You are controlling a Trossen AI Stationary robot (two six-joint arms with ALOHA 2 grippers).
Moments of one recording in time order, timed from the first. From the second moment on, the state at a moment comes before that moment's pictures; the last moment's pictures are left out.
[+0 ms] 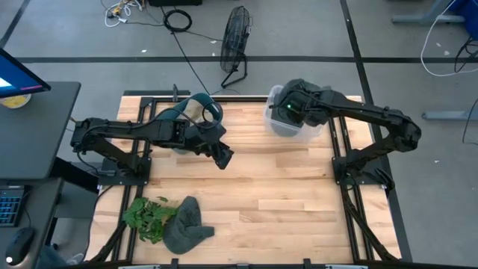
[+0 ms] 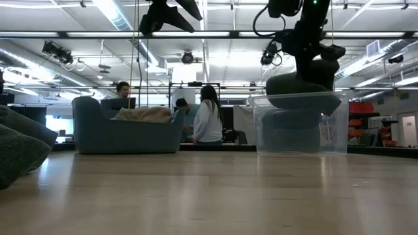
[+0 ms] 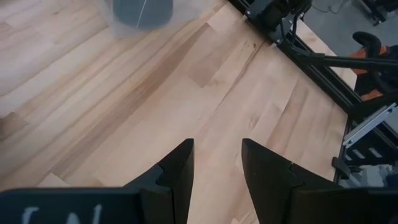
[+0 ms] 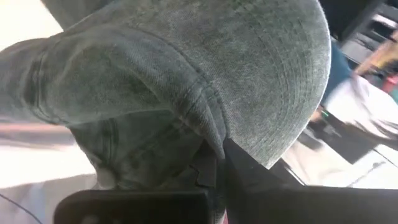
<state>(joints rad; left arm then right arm) -0.03 1.44 1.36 -0.64 -0.16 -0.73 -0.39 1.39 1.29 -1.13 0.81 -1.14</state>
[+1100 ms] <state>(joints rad) -0.03 1.44 1.36 -0.64 -0.13 -0.70 -0.40 1.36 1.03 -0.94 0.69 -1.14</state>
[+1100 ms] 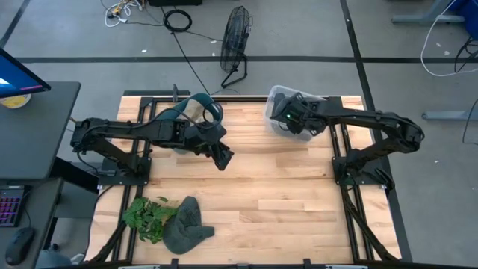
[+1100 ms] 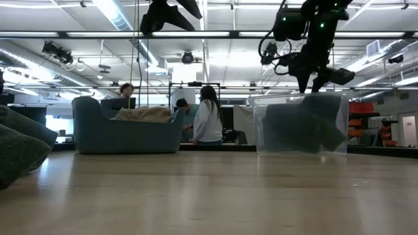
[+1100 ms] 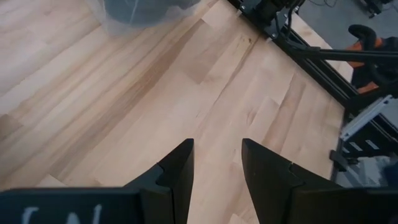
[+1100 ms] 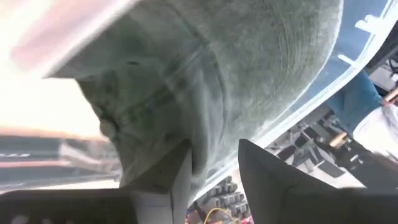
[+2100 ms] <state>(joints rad) -0.41 1.49 1.33 -1.12 0.08 -1.48 -0.01 1.25 1.35 -0.91 0.05 -0.09</state>
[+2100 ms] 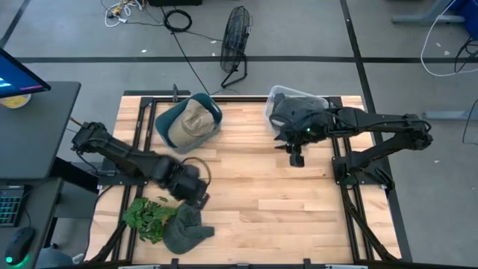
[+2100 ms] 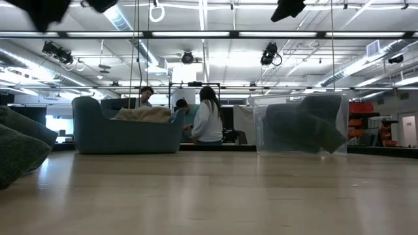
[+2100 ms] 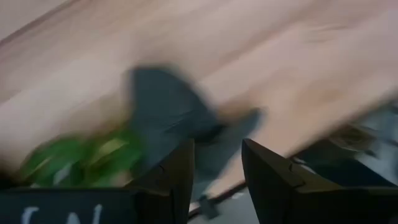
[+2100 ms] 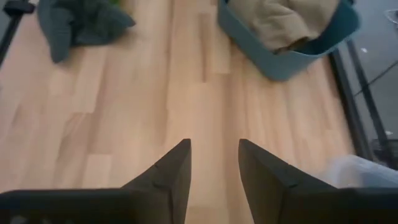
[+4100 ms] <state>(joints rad) -0.20 1.51 1.21 -0.59 -0.47 -1.60 0.19 1.46 1.35 -0.61 0.01 0.05</state>
